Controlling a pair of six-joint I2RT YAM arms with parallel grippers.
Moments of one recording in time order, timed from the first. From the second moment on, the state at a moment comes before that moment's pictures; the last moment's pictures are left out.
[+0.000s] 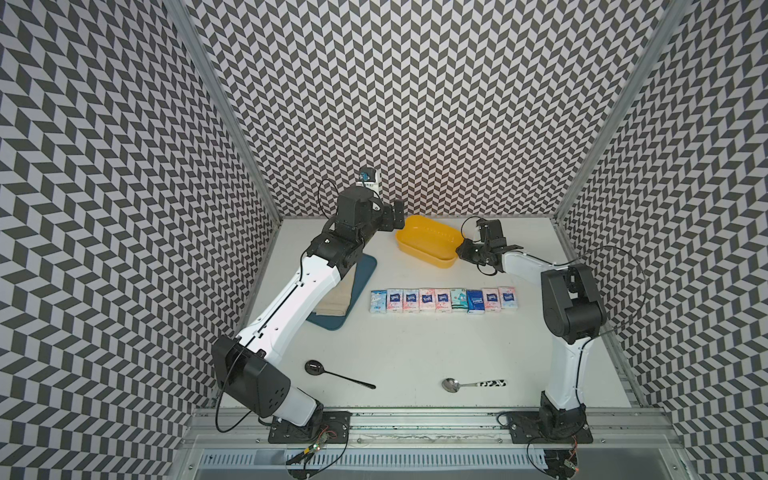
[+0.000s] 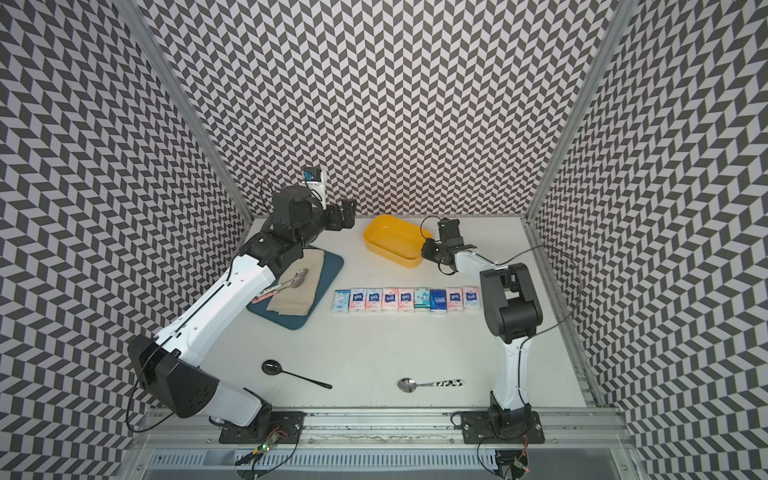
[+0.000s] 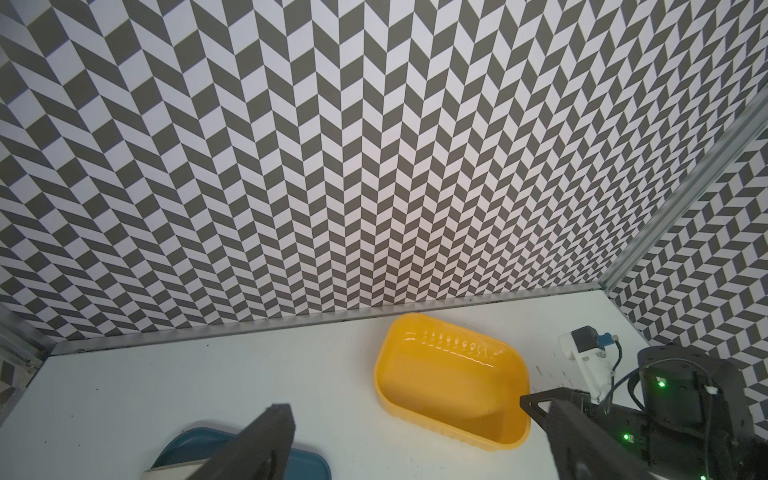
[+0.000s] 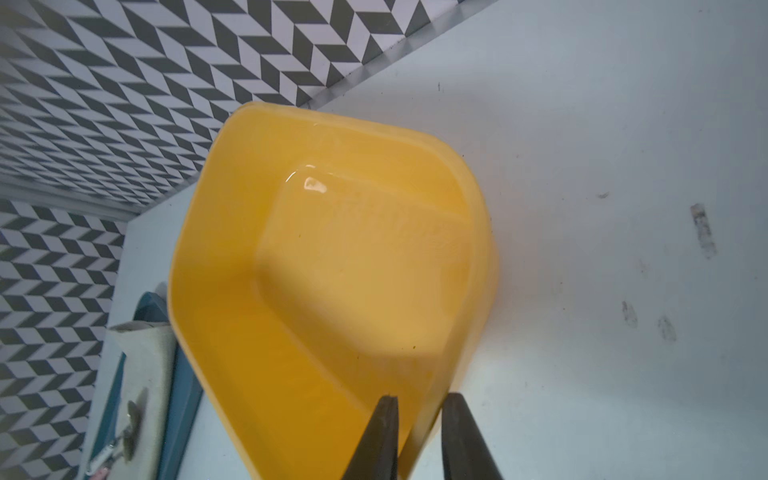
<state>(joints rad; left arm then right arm) -0.49 1.51 1.57 -0.33 -0.17 -0.21 0.24 2.04 1.41 -0.12 -0.23 0.51</state>
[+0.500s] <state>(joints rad) -0.48 1.51 1.57 -0.33 -0.17 -0.21 0.14 1.97 1.45 -0.26 -0.16 0.39</state>
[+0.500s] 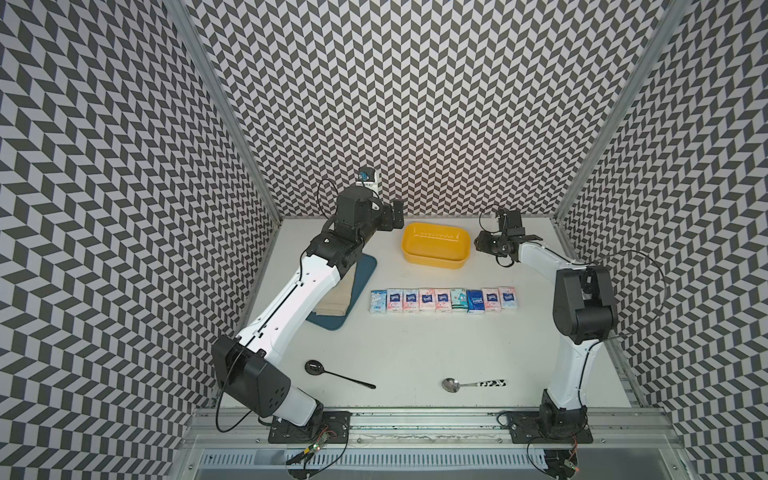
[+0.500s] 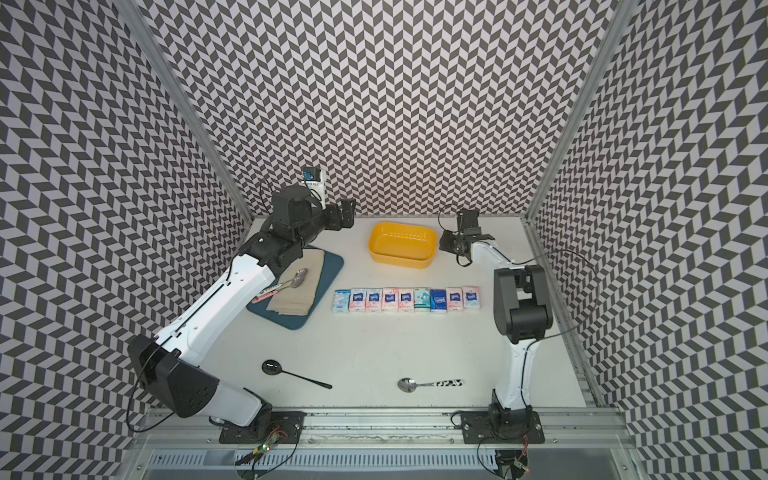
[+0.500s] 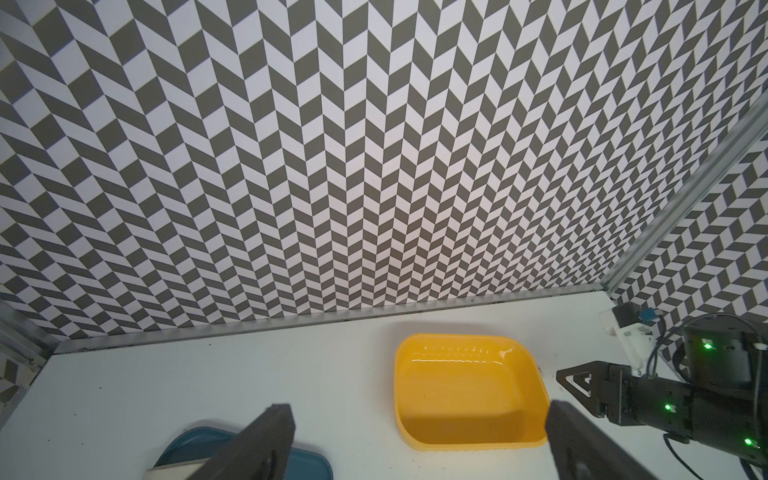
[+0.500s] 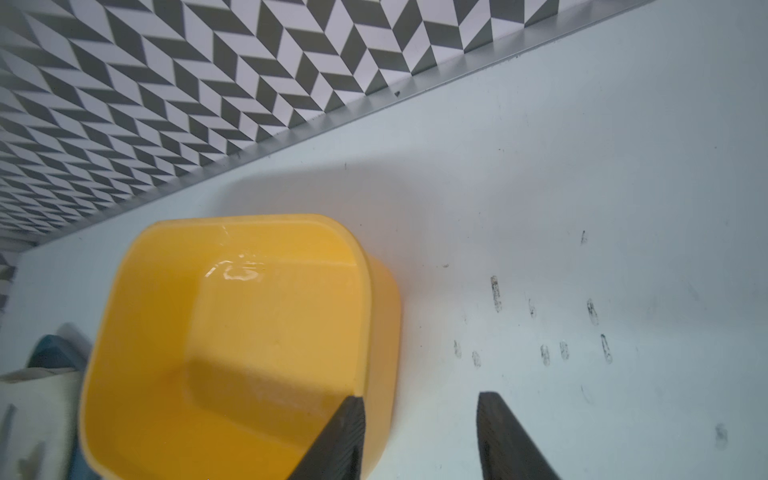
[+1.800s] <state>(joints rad) -0.47 1.47 1.51 -0.32 -0.16 -0.23 0.35 1.89 1.15 0.08 -0.18 0.90</state>
